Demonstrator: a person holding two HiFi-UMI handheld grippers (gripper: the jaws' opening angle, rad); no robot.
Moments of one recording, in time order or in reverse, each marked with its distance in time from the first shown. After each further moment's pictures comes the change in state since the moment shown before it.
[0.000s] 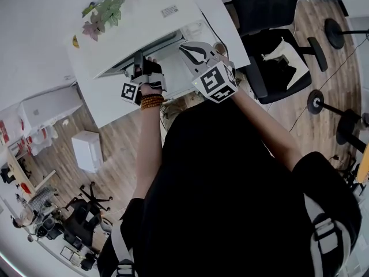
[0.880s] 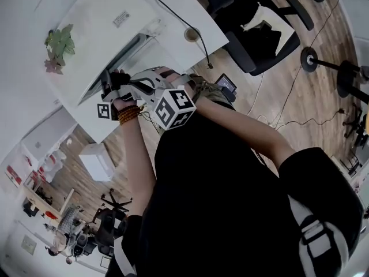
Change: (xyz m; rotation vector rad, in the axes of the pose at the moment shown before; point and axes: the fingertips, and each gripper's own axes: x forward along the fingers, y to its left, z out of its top) left arm 0.004 0.002 0.022 -0.002 0.012 0.045; right arm 0.023 0.090 0.015 -0.028 -0.004 0.132
